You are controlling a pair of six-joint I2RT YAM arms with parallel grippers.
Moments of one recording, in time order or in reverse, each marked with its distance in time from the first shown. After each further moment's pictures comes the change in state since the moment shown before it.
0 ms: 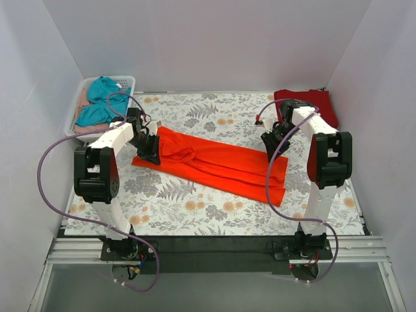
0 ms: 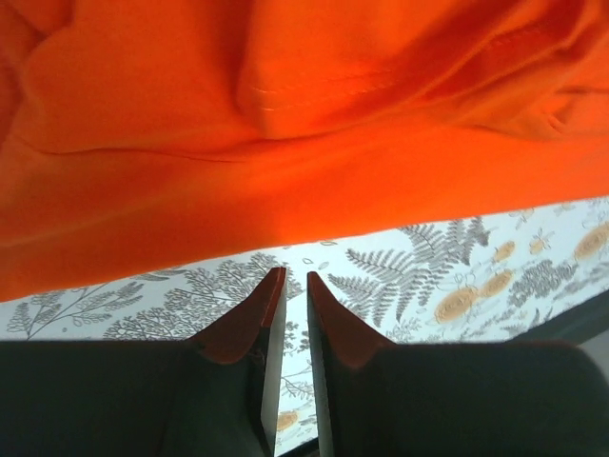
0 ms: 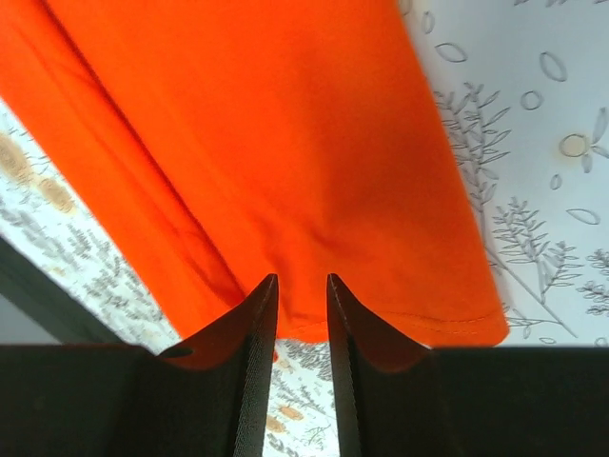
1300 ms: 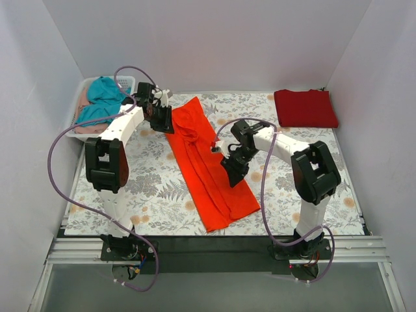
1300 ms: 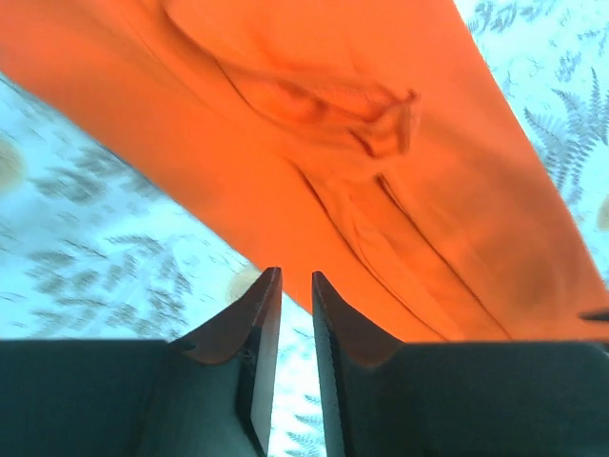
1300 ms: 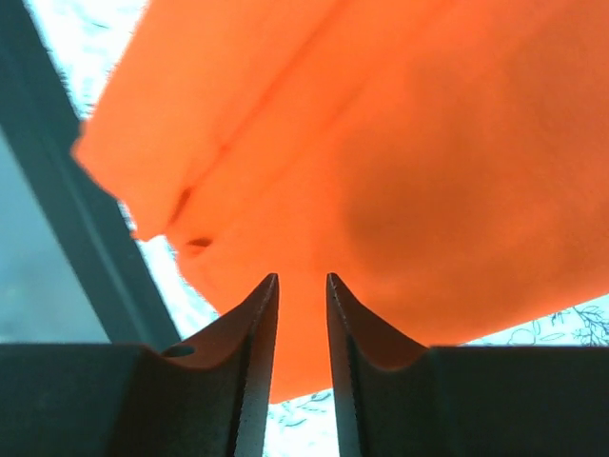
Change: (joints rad) left arm -0.084 0.185 0.406 0.122 -0.014 -0.085; right arm 0.463 -0.146 -0.237 0.201 -0.215 0.072
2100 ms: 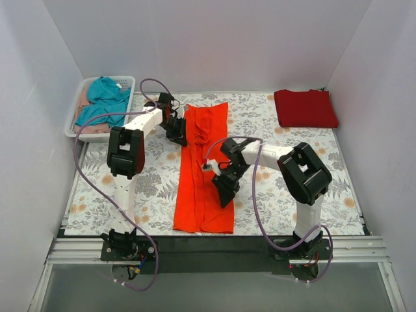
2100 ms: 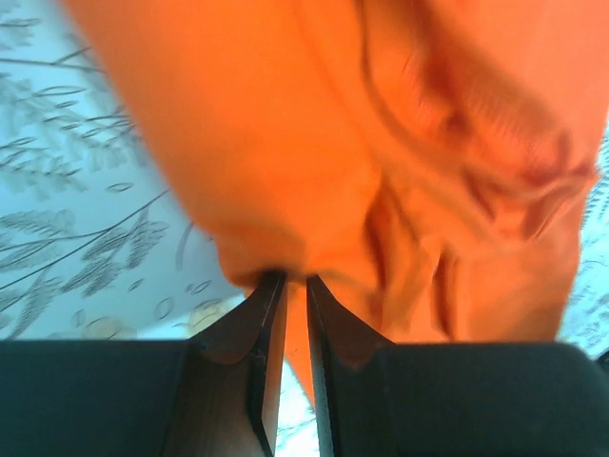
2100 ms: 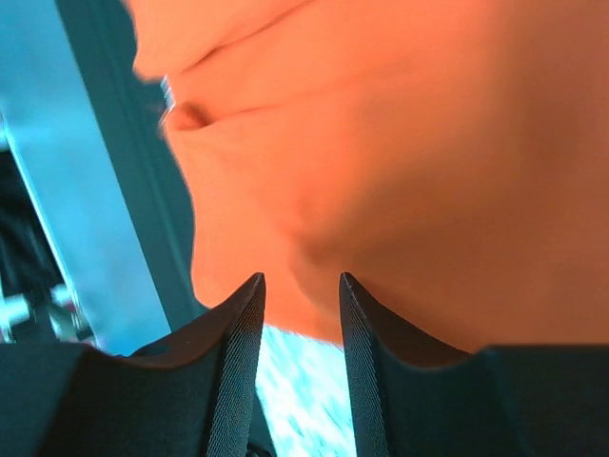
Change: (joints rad) left arm -0.077 0.299 0.135 -0.051 0.063 -0.066; right arm 0.153 0.059 -0.169 0.150 -0.165 0.130
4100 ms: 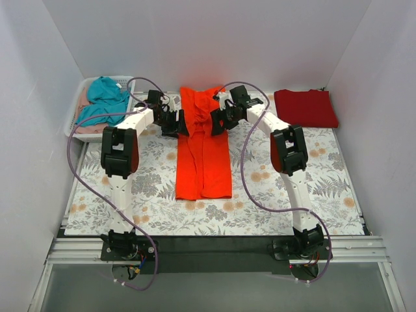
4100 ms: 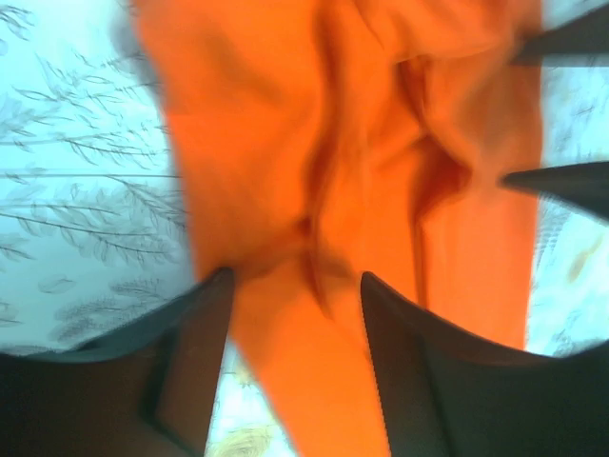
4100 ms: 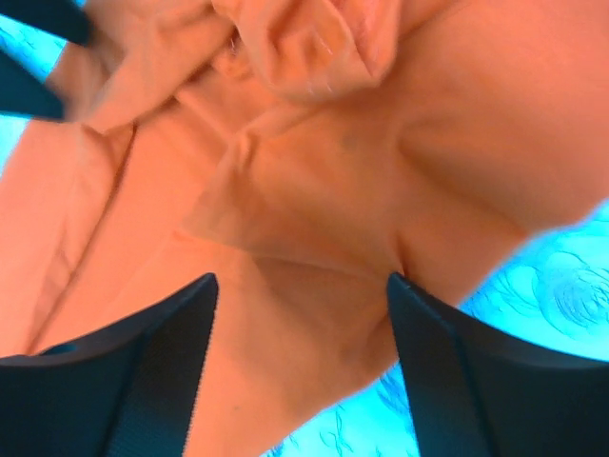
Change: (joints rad) left arm 0.077 0.002 -0.022 0.199 0.104 -0.060; right arm -0.320 0.553 0.940 0.244 0.268 0.322
